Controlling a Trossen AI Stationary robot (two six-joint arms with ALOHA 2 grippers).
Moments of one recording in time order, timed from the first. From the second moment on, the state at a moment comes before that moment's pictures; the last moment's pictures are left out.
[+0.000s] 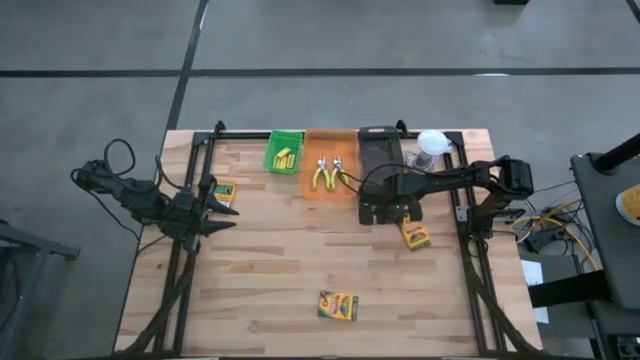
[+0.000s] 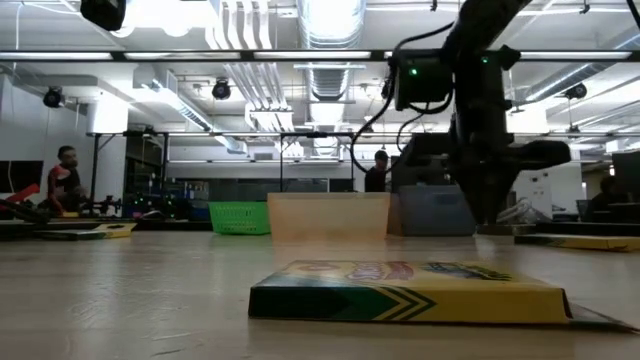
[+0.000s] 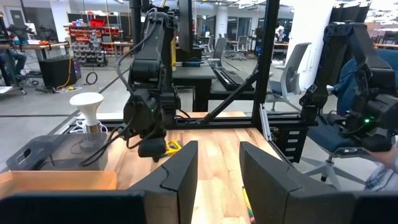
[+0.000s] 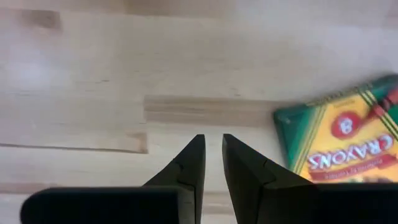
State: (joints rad) left arm -0.47 0.42 0.55 -0.20 -0.36 -0.06; right arm -0.13 1.66 0.98 -0.86 -0.06 1.42
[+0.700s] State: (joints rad) left arm -0.47 0.42 0.55 -0.20 -0.36 -0.06; right arm 0.16 1.39 0.97 -1.03 0.29 1.96
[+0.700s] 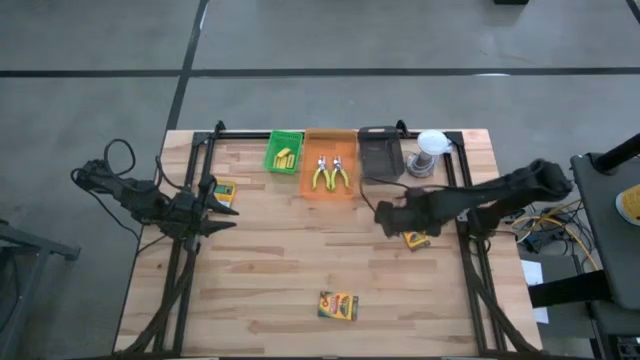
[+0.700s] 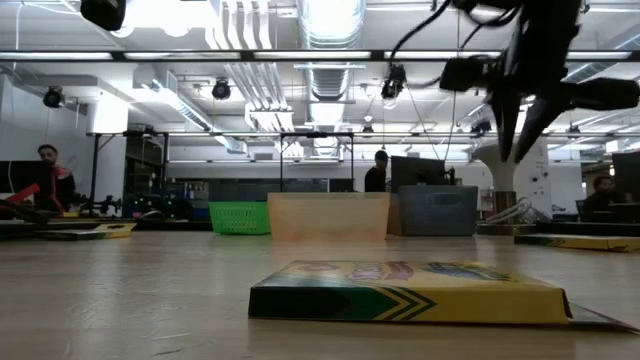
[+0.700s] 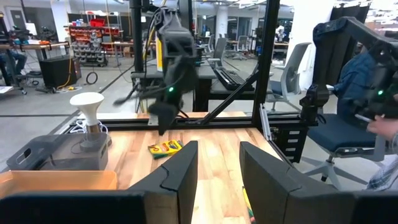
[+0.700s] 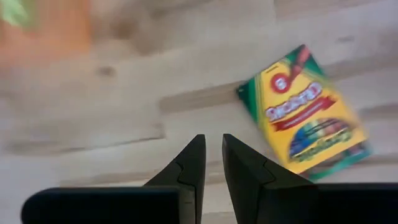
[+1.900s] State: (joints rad) left arm -0.47 0.42 0.55 -0.20 -0.36 -0.06; right arm 0.67 1.50 1.20 -1.57 0.34 2.30
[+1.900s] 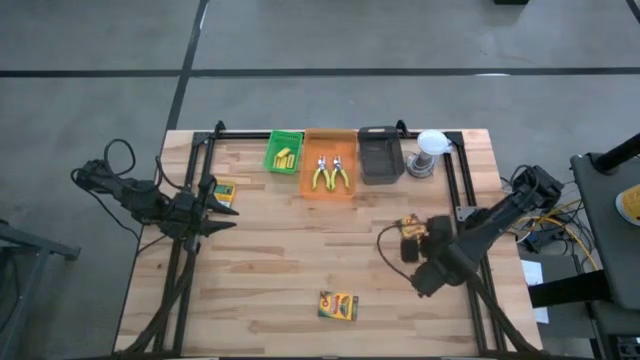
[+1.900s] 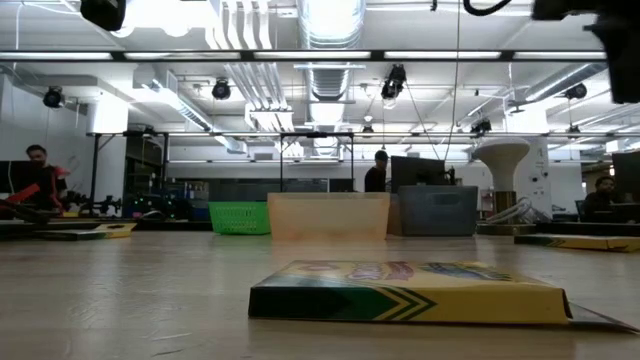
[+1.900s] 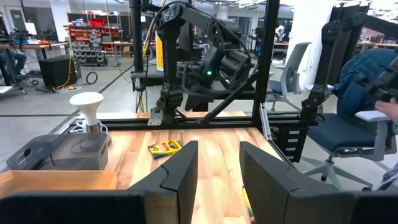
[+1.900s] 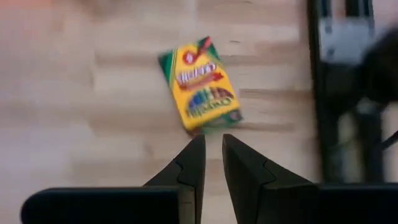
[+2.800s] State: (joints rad) left arm -0.47 0.42 0.55 -0.20 -0.36 -0.06; right arm 0.86 1.51 1.02 -1.37 0.44 1.19
